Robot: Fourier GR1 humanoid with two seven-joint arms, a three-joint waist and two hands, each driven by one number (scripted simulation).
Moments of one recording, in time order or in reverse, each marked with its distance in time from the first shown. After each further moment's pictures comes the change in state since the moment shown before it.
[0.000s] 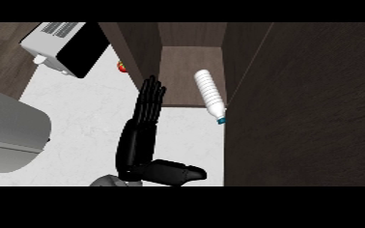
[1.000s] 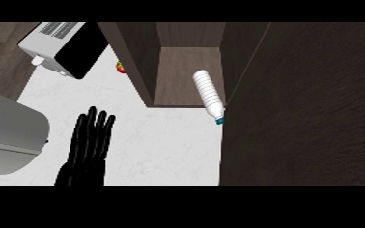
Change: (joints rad) left arm 0.355 0.219 0.067 -0.312 0.027 -0.061 -0.079; right arm -0.109 0.052 0.515 -0.041 0.166 -0.095 0.218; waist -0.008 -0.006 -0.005
